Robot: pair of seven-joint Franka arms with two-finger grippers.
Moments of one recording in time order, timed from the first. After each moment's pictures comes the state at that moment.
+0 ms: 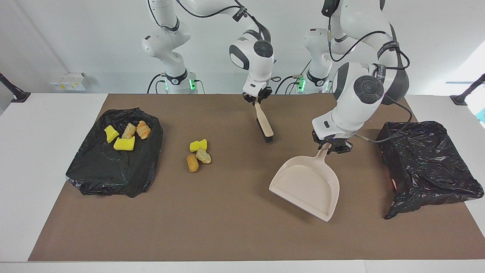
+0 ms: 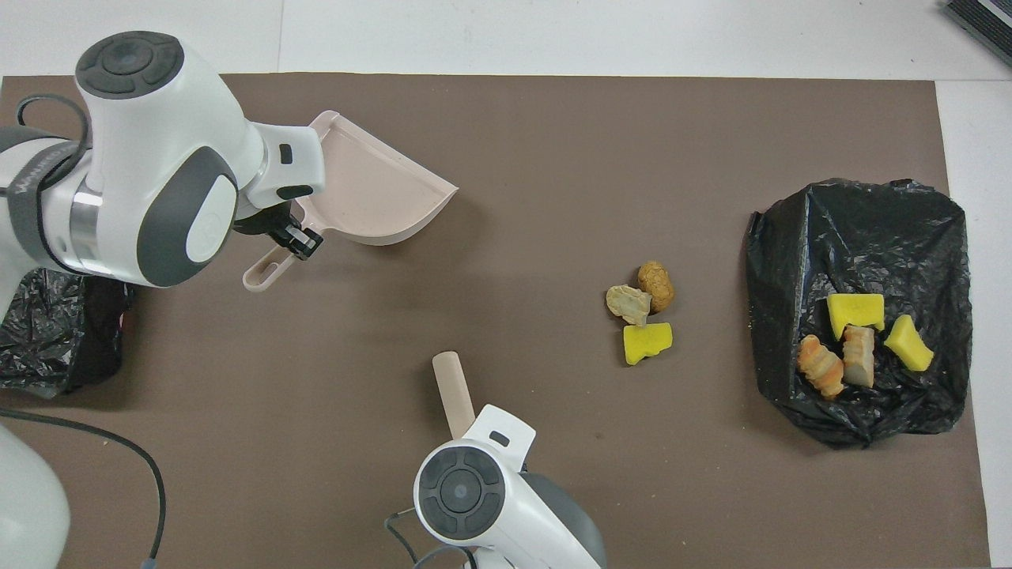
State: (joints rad) left arm -0.27 0.34 0.00 -1.50 -0.01 1.71 0.46; right arm 0.75 0.07 0.13 -2.11 0.15 2.04 0.58
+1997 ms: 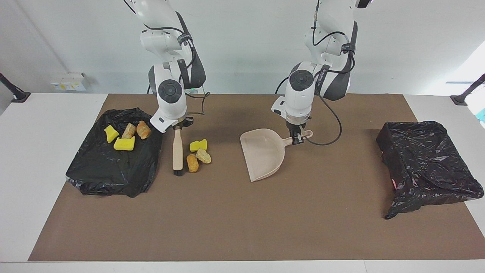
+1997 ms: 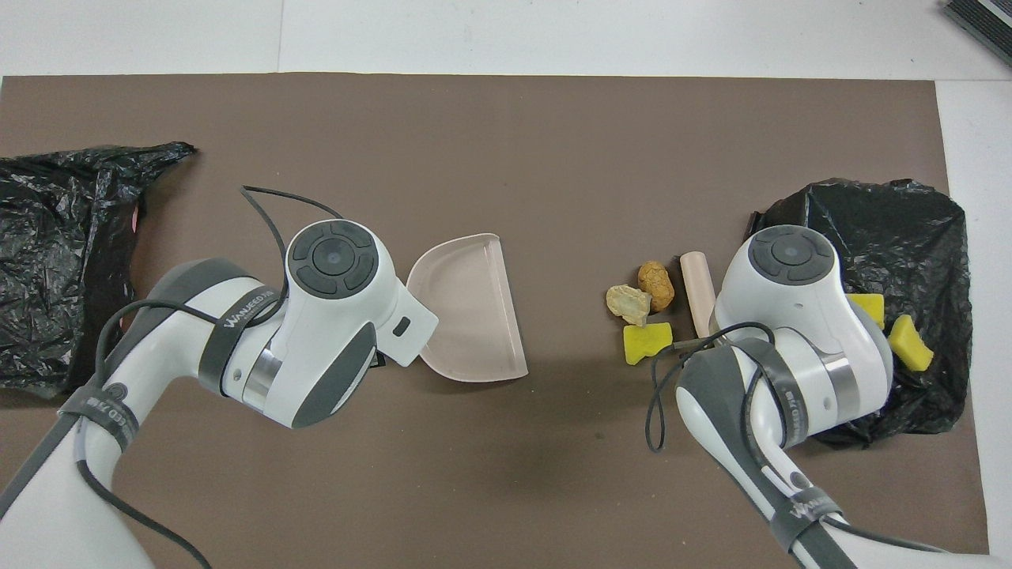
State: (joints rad) left arm -0.52 0.16 -0.02 -1.98 0.09 2.02 0.85; right arm 0.11 0.08 0.14 -2.15 -0.11 1.86 0.21
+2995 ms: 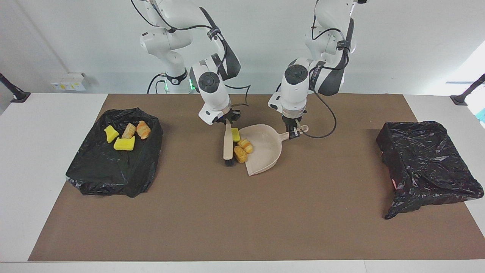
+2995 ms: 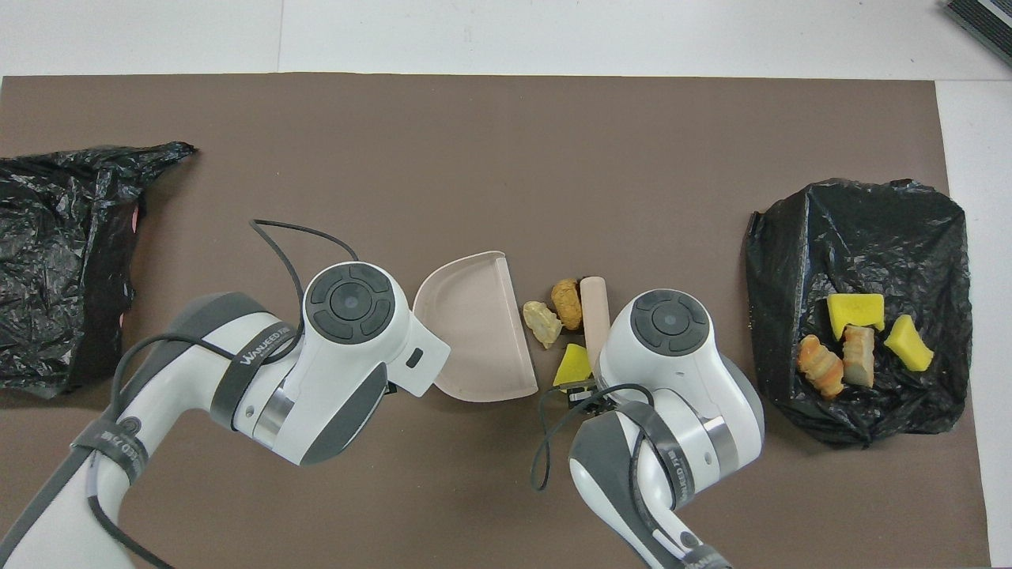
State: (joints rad) left arm -0.55 0.10 -0.02 -2.10 0.10 2.10 0.81; right arm 0.42 0.12 0.14 -2.16 0.40 2.12 0.35
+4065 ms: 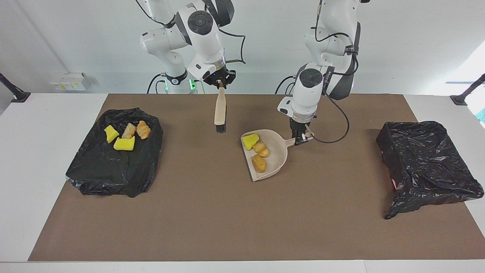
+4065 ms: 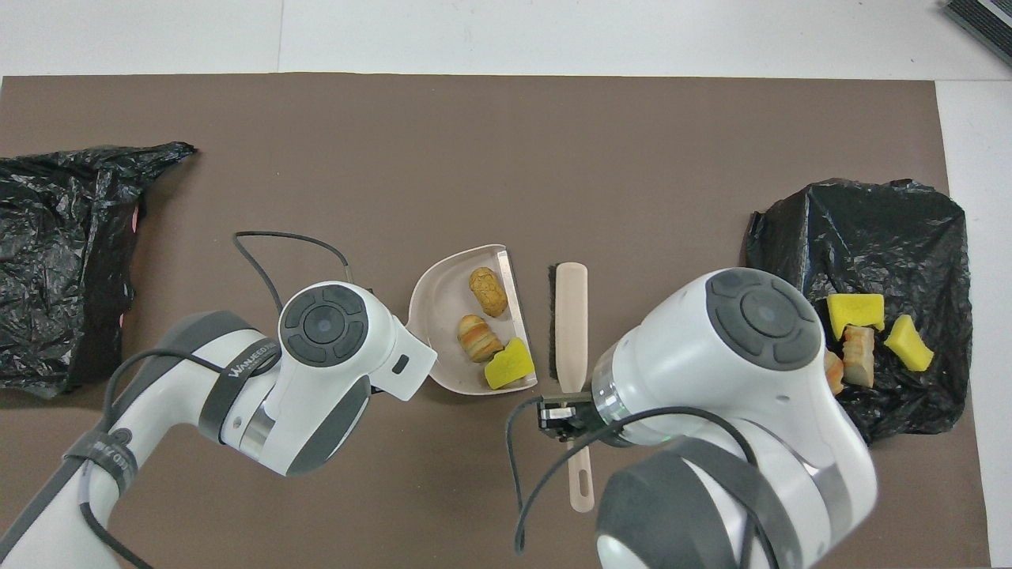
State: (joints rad) left arm -0.46 0.10 -0.01 -2.12 0.05 2.22 0.91; right arm 0.40 -0.23 0.13 -2.14 0.25 1.66 0.48
